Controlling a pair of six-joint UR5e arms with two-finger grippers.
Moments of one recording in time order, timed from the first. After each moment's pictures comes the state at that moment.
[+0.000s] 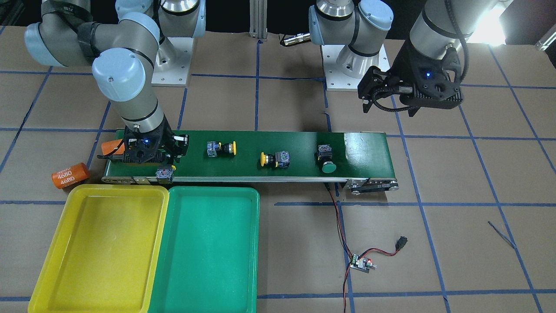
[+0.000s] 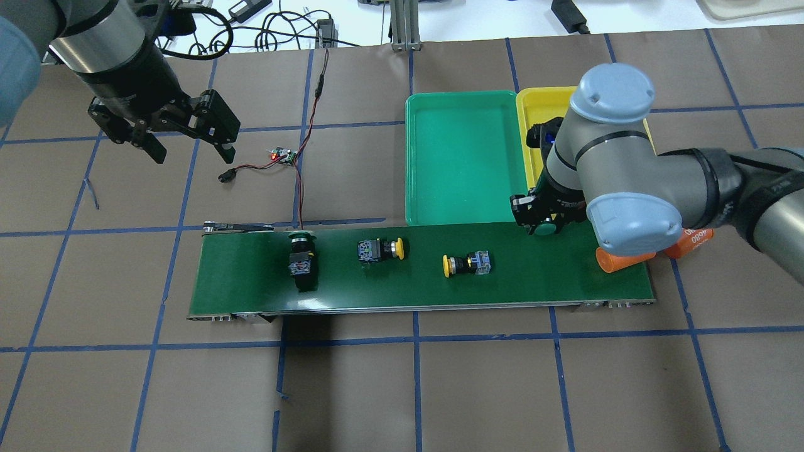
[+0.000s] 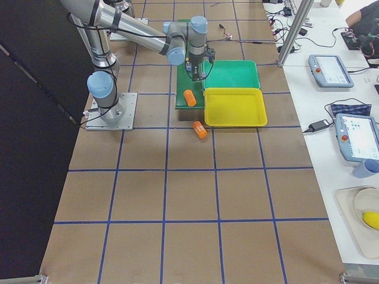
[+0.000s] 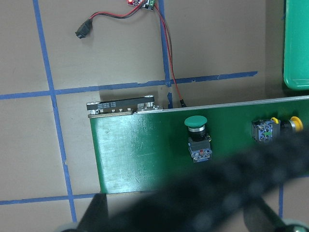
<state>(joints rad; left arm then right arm) -1.52 -1.58 -1.53 -1.65 1.56 0.10 1.61 -1.42 1.93 -2.07 -1.54 0.01</state>
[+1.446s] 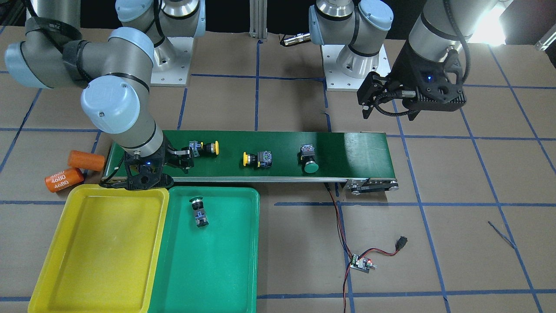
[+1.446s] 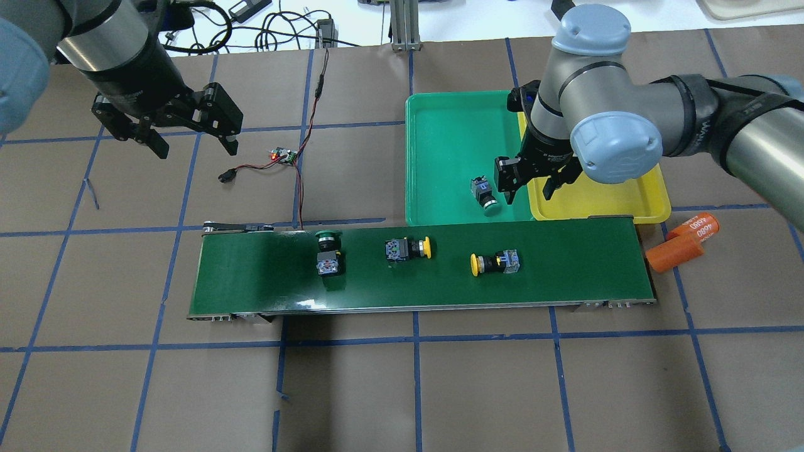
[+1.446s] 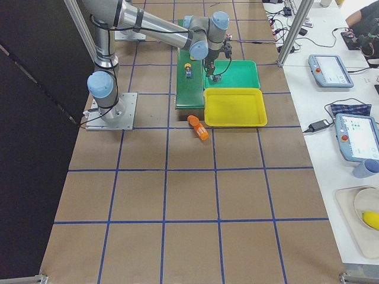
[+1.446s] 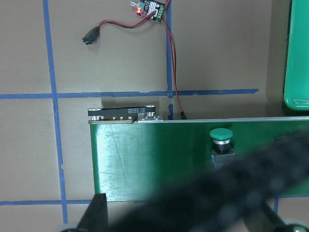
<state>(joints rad) -1.52 -1.58 -1.54 -1.60 1.56 0.06 1.62 -1.33 1.78 -1.89 -1.53 -0.09</state>
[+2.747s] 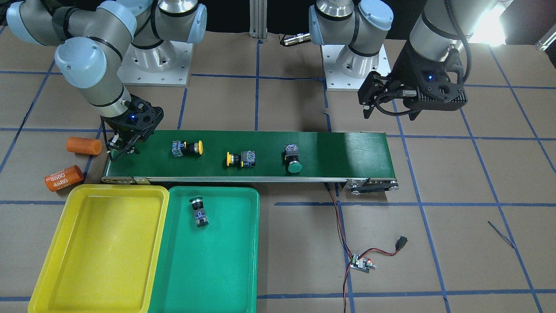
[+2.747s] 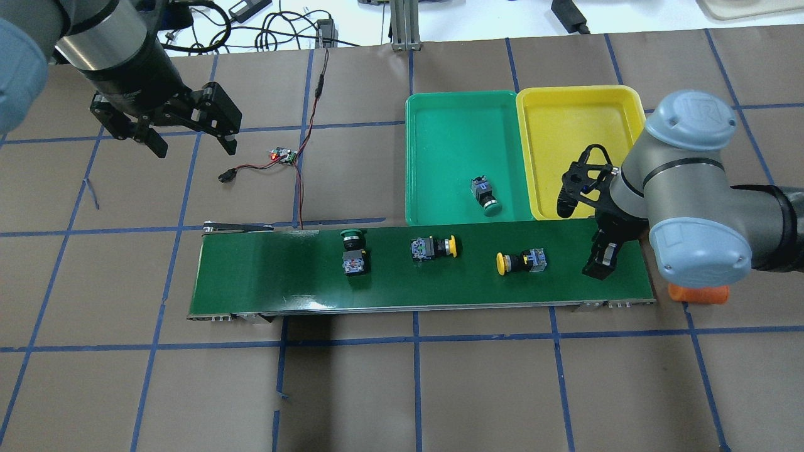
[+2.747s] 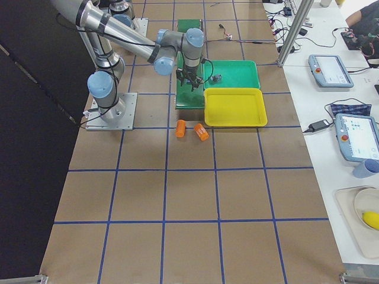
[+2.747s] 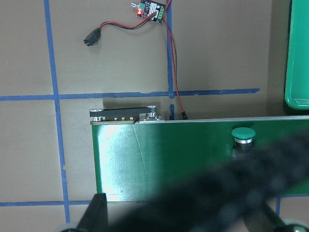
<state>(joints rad) -1.52 -1.58 -1.54 -1.60 1.56 0.06 1.43 -1.57 2.14 -2.07 -1.57 -1.34</state>
